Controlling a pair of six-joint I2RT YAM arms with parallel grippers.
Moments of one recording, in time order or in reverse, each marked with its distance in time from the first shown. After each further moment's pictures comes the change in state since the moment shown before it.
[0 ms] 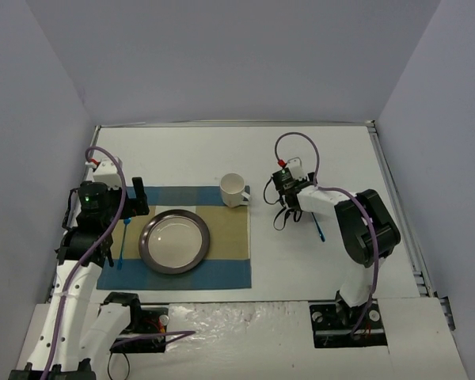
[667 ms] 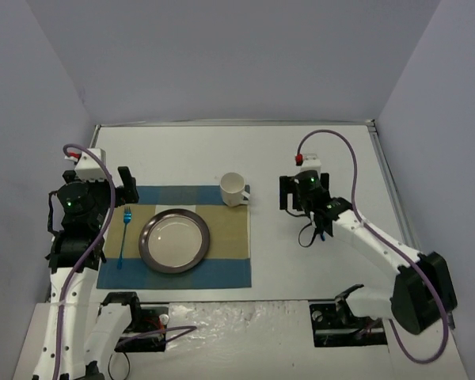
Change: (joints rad) left arm 0.107 -0.027 0.043 0.137 0.080 0.060; right arm 0.033 -0.559 -0.190 0.000 -0.396 0.144
